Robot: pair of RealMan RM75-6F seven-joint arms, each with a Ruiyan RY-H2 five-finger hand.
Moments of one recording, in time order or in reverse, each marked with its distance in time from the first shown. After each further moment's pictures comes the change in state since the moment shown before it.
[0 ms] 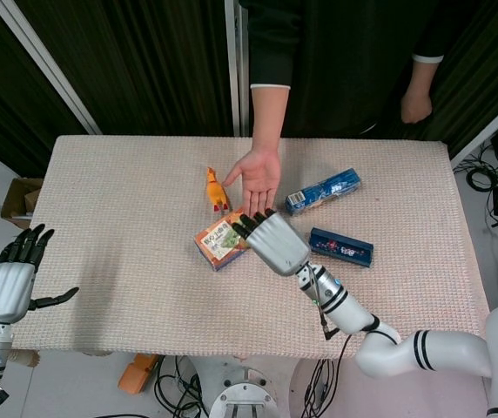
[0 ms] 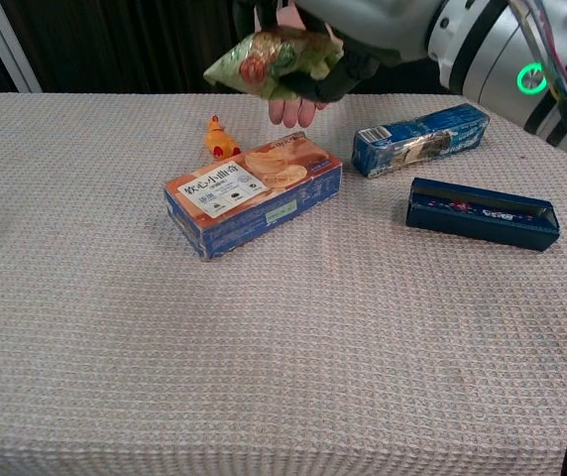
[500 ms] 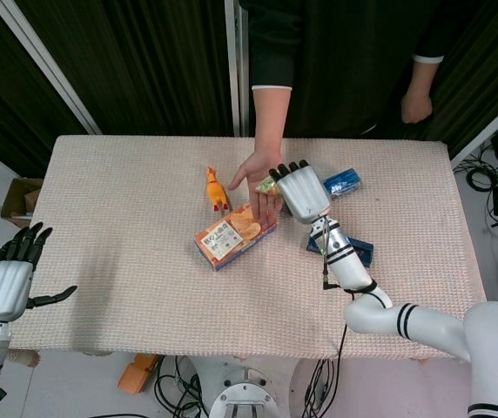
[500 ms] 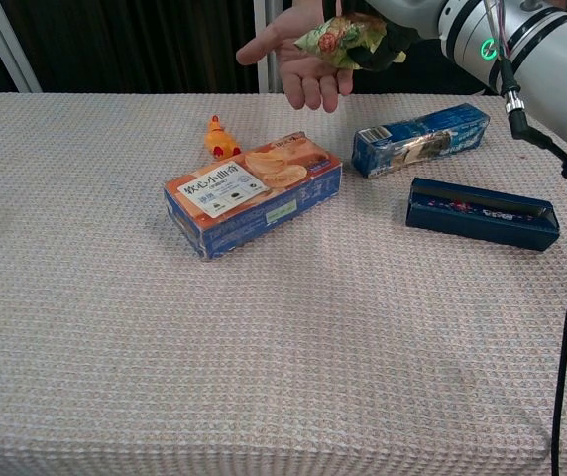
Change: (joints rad) left arm -0.003 0.004 -0.004 0.020 -0.007 -0.004 -0.025; right arm 0.040 -0.113 0.100 0.376 0.194 -0.108 0.097
